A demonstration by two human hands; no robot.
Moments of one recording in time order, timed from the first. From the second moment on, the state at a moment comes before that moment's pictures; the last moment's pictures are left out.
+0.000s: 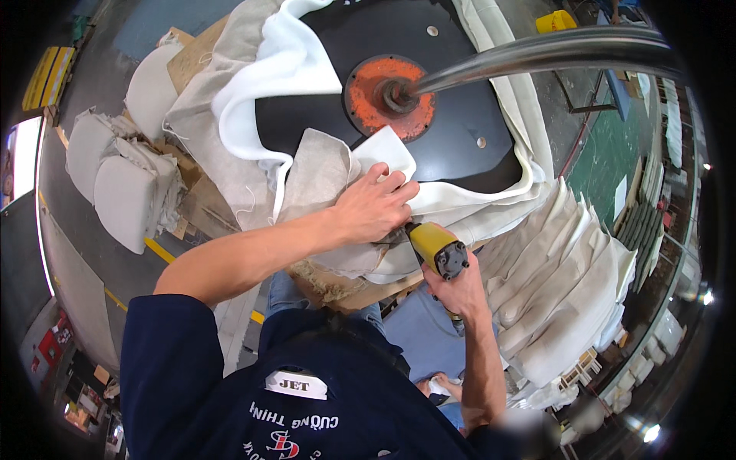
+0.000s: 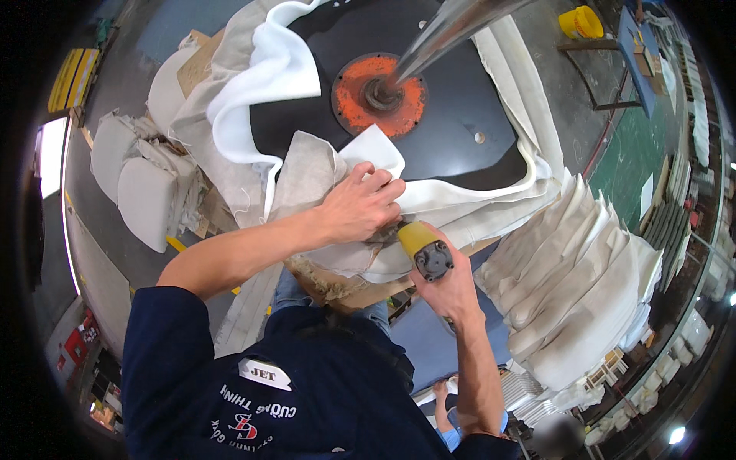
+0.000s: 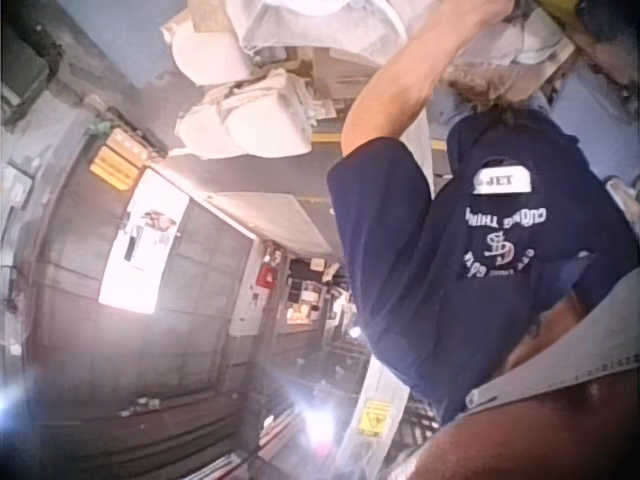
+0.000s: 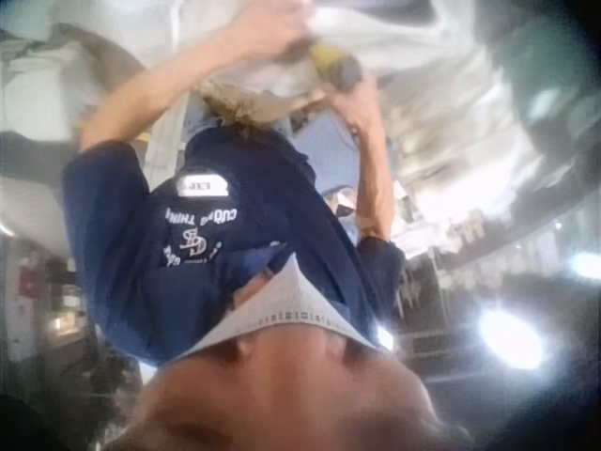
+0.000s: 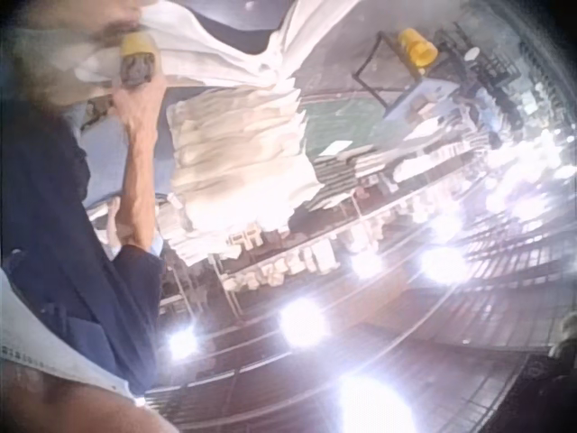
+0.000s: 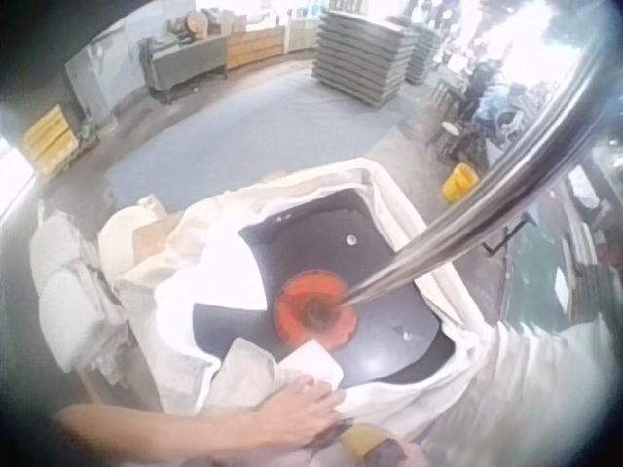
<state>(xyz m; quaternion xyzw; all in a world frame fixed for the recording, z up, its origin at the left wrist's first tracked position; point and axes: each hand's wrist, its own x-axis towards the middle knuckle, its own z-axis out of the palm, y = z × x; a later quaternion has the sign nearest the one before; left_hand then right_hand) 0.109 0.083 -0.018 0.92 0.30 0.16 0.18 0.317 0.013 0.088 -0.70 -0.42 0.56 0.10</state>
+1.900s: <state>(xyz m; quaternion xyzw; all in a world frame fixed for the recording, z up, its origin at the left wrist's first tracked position) 0.233 0.138 -0.026 0.84 0.46 0.24 0.17 0.395 0.085 0.103 -0.74 -0.38 0.53 0.14</state>
